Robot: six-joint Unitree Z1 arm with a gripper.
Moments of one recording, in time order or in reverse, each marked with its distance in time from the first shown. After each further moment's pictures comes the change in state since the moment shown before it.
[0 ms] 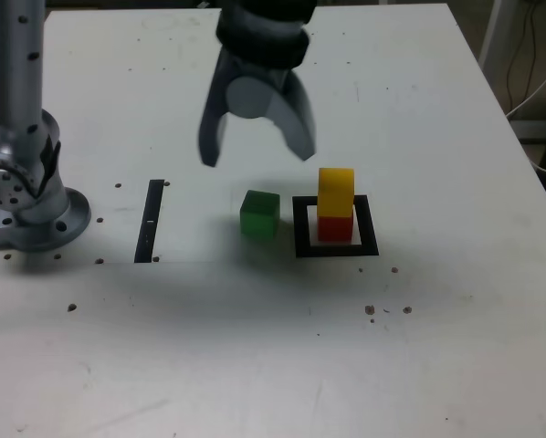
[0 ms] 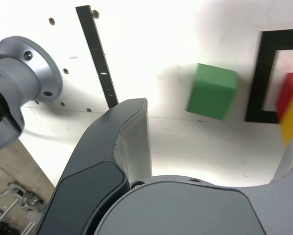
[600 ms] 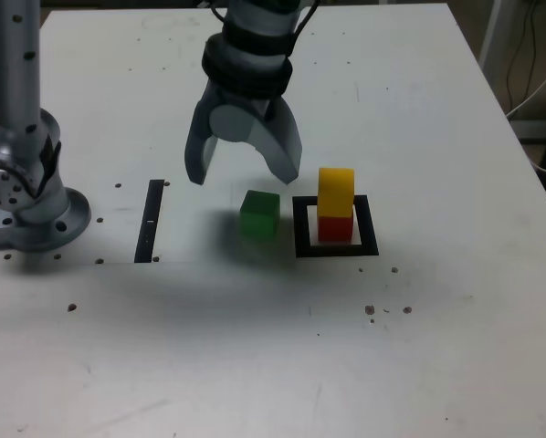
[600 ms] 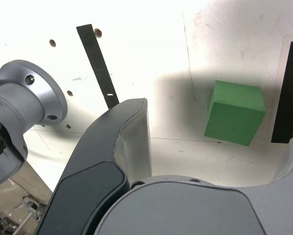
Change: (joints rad) arm -0.018 -0.018 0.160 -0.149 0.039 0.054
